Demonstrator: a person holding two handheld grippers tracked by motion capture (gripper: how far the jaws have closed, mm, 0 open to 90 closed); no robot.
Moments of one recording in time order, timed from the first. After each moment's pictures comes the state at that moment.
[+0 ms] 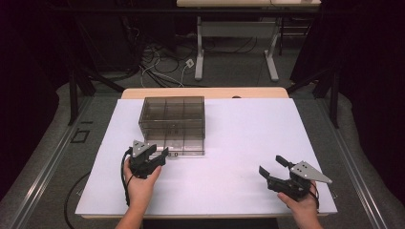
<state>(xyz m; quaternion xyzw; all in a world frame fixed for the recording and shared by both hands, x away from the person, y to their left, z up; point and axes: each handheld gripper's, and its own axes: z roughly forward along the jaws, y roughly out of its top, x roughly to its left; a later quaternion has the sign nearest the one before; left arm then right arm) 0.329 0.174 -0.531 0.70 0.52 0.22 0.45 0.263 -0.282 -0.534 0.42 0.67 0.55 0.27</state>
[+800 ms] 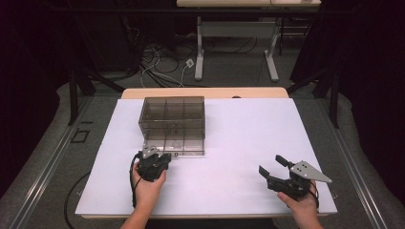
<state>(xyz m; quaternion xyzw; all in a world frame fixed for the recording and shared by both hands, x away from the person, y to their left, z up) 0.328 0.154 -0.547 0.72 0.54 0.17 0.40 0.264 -0.282 -0.534 0.42 0.67 0.55 0.27</state>
